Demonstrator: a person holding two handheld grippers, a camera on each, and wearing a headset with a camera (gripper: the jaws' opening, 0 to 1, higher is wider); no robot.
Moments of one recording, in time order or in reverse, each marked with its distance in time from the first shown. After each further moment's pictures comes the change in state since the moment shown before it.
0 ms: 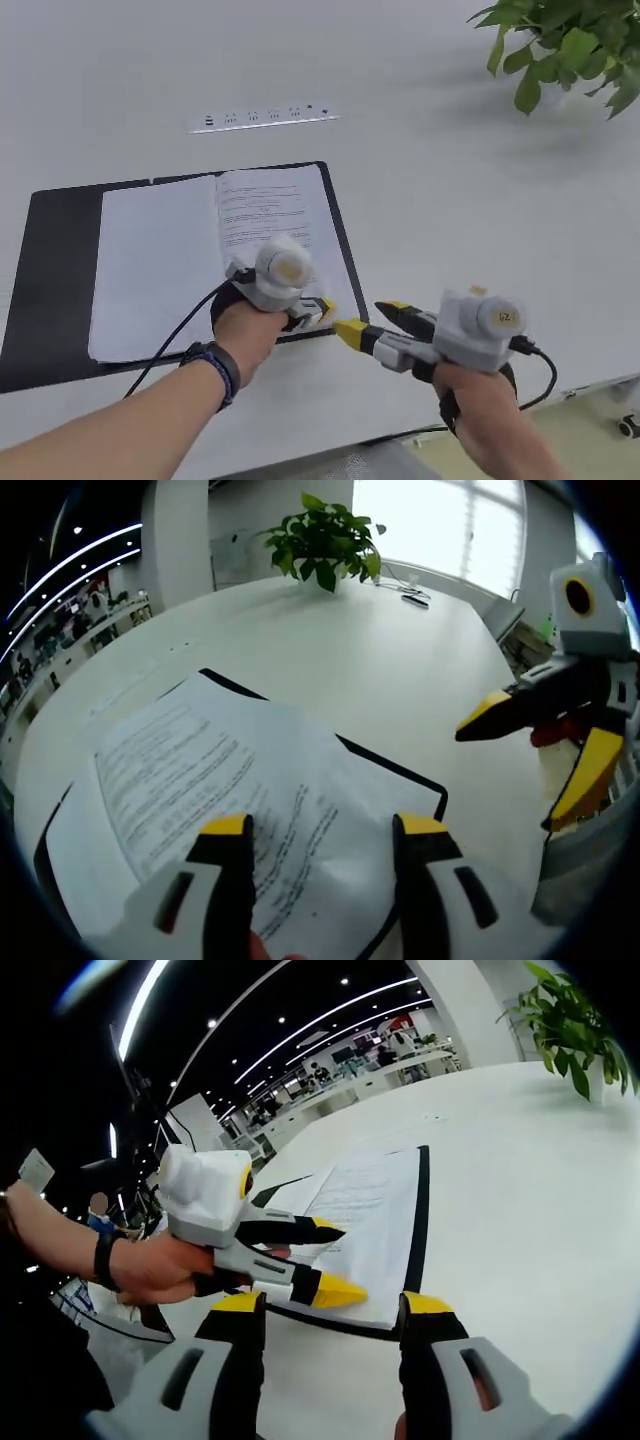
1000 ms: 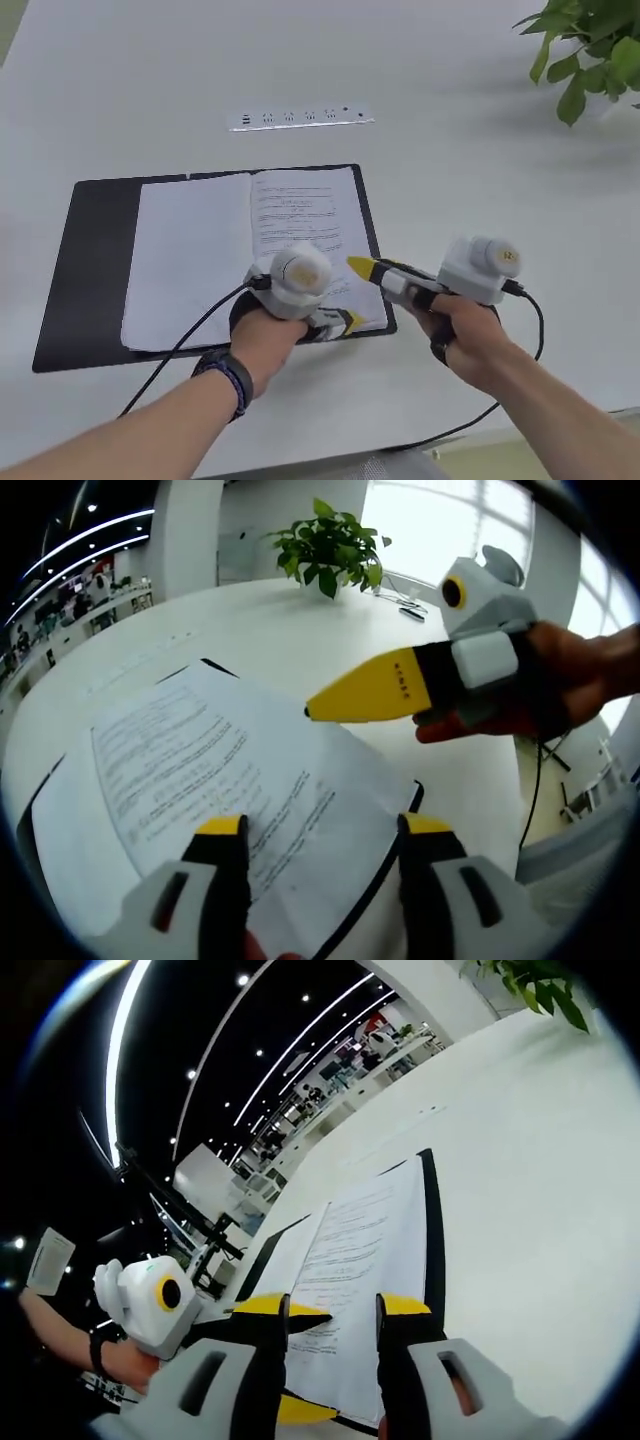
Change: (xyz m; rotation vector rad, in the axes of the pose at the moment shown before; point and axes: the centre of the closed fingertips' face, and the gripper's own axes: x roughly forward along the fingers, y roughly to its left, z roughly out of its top) left arm -0.015 -0.012 -0.008 -0.085 -0.022 -0.055; right arm 0.061 -0.021 0.038 0.243 -0.071 0.127
